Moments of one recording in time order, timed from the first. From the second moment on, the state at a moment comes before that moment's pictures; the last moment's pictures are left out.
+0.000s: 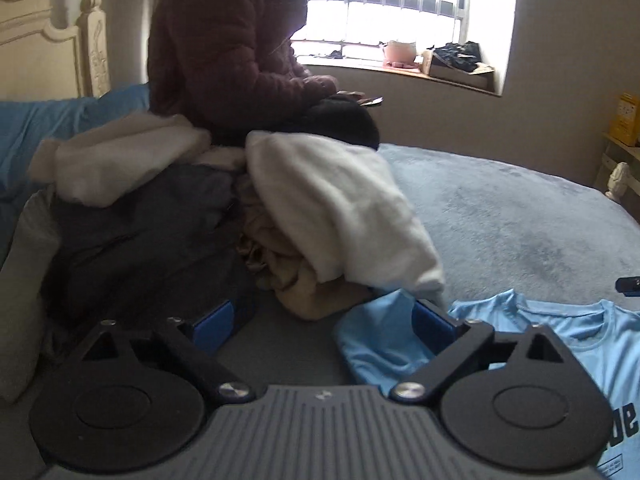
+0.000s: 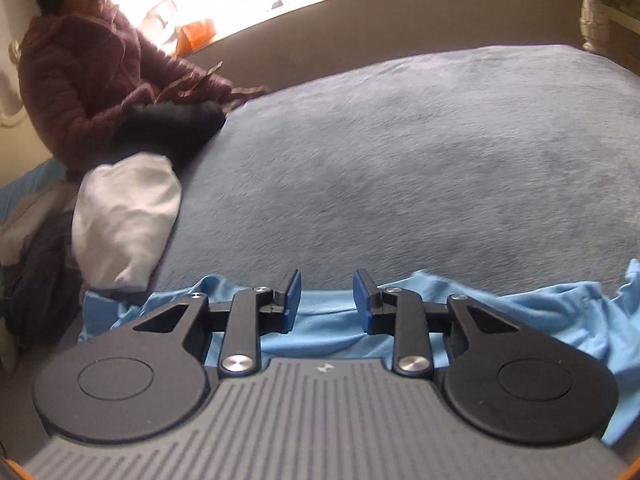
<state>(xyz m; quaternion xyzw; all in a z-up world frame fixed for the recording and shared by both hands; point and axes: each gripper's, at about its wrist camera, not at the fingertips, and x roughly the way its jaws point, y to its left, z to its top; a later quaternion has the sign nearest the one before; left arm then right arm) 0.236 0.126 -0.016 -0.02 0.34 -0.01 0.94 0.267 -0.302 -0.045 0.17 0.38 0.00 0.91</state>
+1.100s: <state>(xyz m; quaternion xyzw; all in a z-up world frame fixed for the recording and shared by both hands) 0.175 0.160 -0.058 -0.03 0.39 0.05 0.92 0.069 0.013 0.177 0.03 0.39 0.39 0.84</state>
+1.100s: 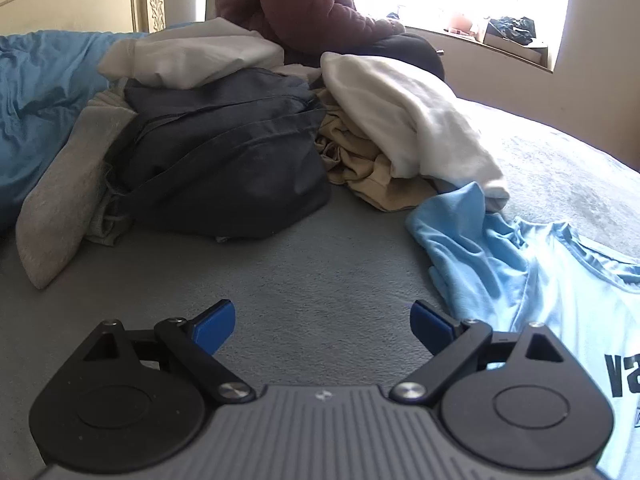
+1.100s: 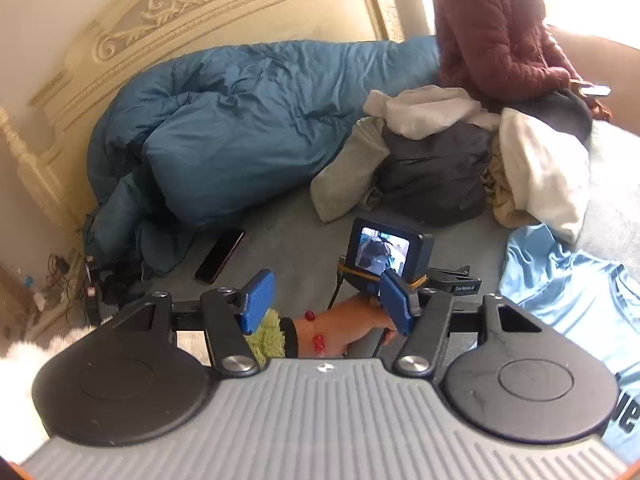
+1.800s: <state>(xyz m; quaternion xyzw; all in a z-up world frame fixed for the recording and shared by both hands) 0.171 0.162 -0.061 -0.02 0.39 0.06 0.92 0.070 0.029 0.175 0.03 0.38 0.41 0.83</state>
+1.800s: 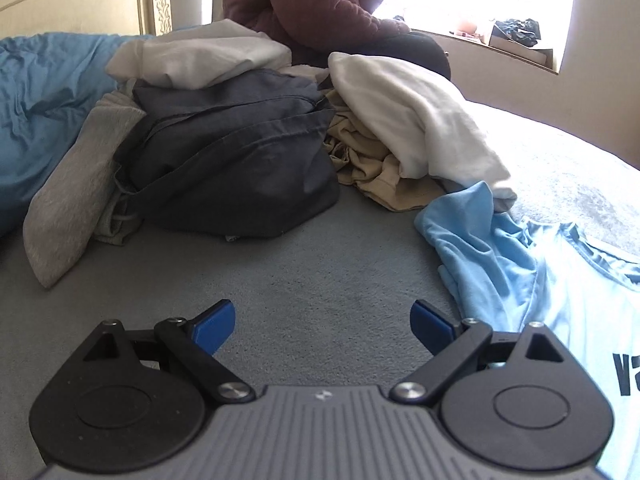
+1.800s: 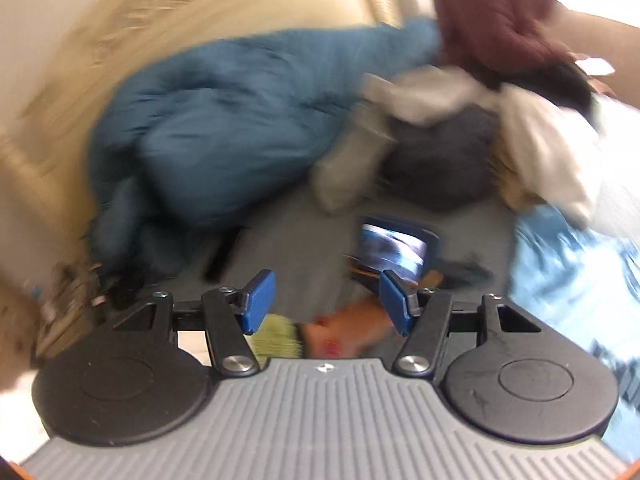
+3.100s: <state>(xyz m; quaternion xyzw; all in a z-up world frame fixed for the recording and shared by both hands) 0.175 0.106 -0.102 -0.05 0.34 -0.17 0.92 0.312 -0.026 -0.068 -0.03 0.44 0.26 0.86</state>
